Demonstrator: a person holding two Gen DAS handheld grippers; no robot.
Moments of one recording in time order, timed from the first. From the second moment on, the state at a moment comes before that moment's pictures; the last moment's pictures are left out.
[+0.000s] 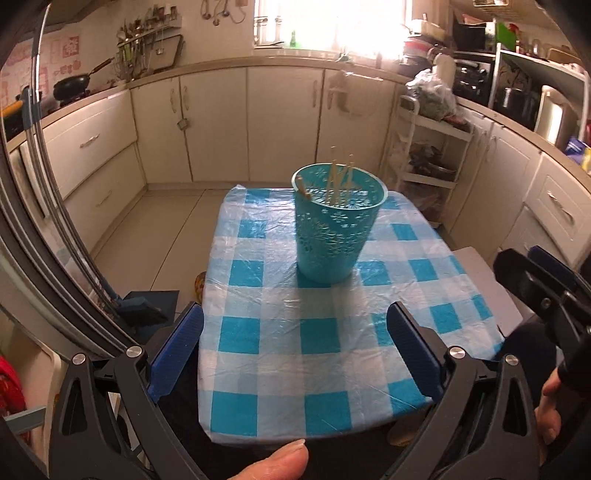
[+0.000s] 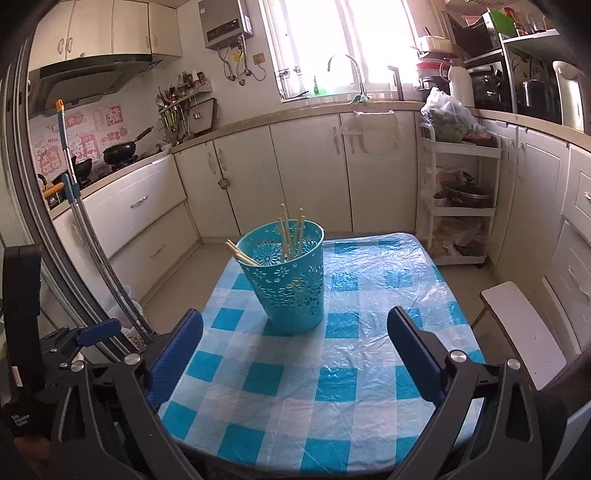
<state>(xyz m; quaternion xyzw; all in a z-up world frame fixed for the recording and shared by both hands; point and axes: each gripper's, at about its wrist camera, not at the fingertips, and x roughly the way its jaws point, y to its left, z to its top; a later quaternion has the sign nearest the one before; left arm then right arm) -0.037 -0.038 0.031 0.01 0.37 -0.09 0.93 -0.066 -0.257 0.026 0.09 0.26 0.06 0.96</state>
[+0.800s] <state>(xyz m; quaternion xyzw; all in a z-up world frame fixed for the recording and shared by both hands) -0.178 -0.026 0.089 0.05 0.34 -0.11 0.93 -0.215 -0.233 0.067 0.09 0.19 0.04 0.98</state>
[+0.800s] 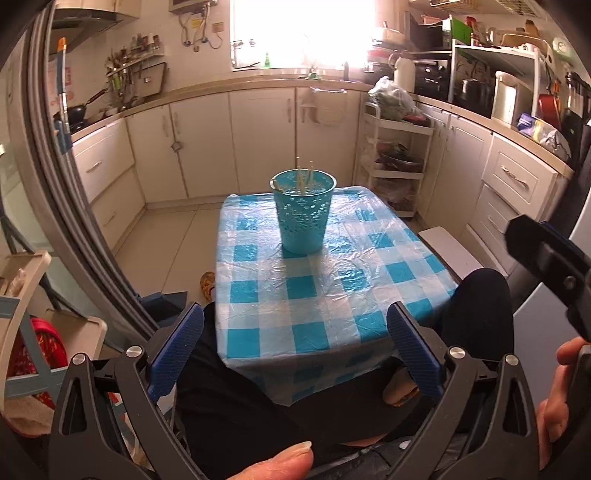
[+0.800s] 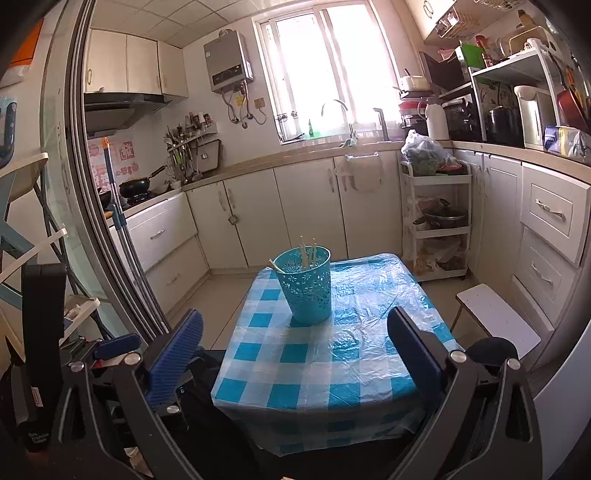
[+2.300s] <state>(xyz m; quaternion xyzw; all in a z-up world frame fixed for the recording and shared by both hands) -0.221 0.002 0.116 0.02 0.28 -0.04 0.96 -0.260 -0.208 0.082 0.05 0.15 0.06 0.99</state>
